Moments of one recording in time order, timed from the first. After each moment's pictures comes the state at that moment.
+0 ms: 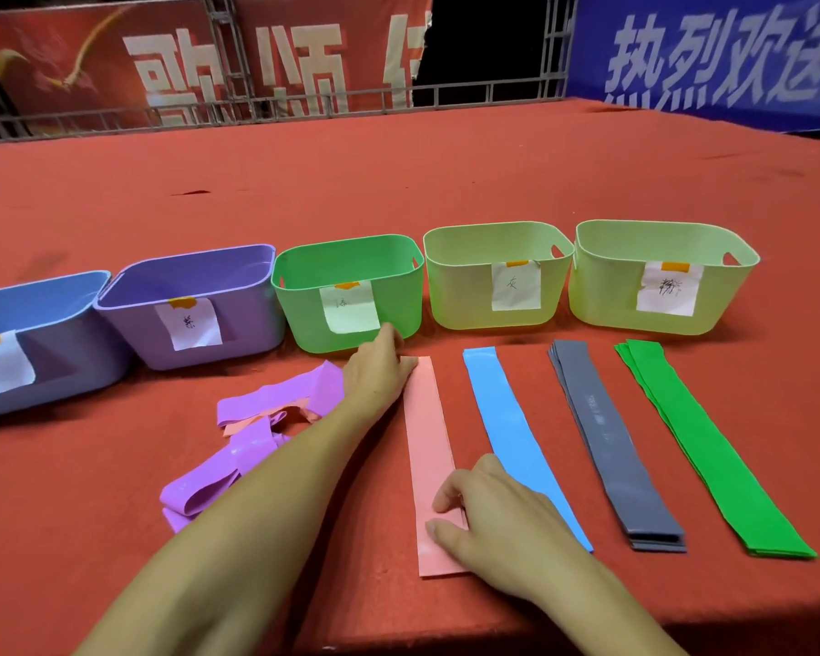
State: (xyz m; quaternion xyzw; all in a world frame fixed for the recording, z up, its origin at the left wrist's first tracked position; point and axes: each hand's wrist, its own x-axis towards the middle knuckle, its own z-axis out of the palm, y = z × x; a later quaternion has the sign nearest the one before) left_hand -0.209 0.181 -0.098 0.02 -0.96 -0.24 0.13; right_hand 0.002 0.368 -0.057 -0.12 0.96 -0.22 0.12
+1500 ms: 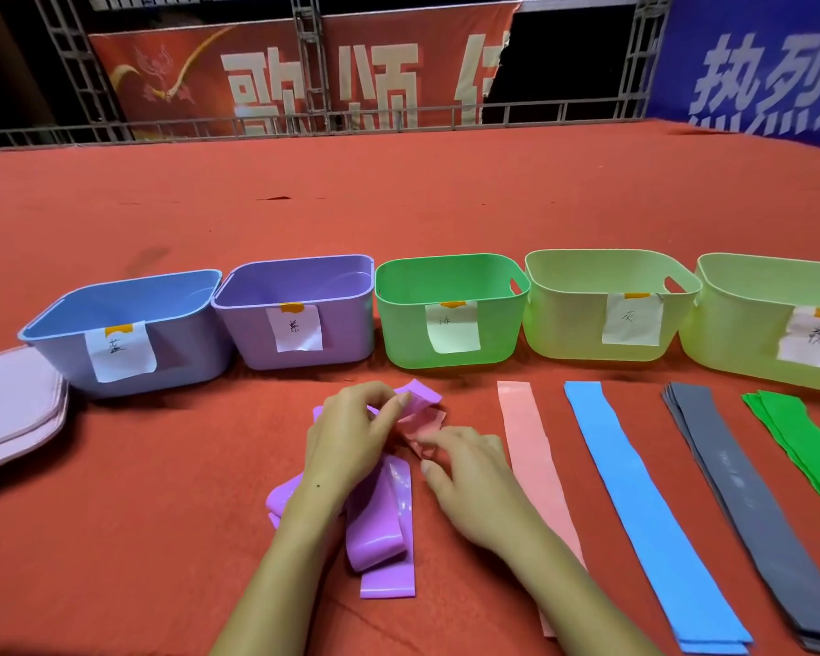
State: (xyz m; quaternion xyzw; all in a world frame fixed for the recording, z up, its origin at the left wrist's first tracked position) left_hand -0.089 0.047 -0.062 0.06 -0.92 -0.34 0.17; right_hand -0.088 0.231 -0.094 -0.20 0.93 -0.30 0.01
